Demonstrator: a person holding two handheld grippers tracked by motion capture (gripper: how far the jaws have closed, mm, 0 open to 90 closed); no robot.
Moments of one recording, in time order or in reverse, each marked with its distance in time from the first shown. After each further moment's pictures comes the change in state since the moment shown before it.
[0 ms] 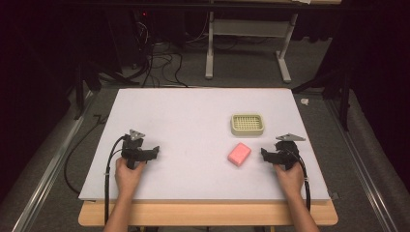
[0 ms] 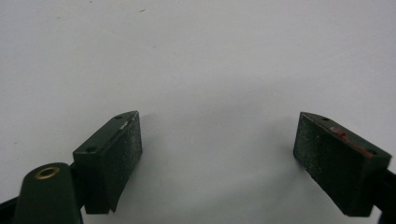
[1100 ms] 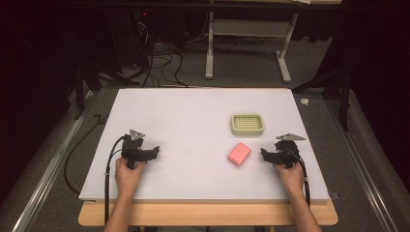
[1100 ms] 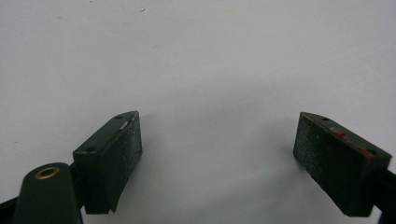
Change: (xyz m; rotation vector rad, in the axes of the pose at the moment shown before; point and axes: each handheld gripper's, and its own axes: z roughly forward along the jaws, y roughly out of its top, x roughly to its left) left arm 0.000 0.000 0.000 0.000 0.000 -0.001; right arm -0.001 0.001 0.000 0.008 0.003 -0.001
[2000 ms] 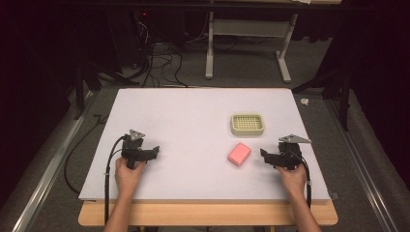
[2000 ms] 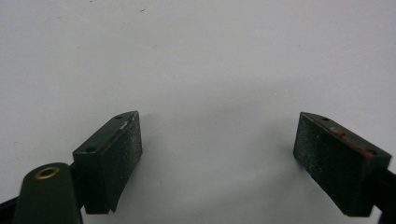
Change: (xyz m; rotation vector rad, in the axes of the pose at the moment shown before) left arm 0.000 0.000 0.000 0.000 0.000 0.000; right arm 0.005 0.000 -0.023 -0.074 0.081 0.000
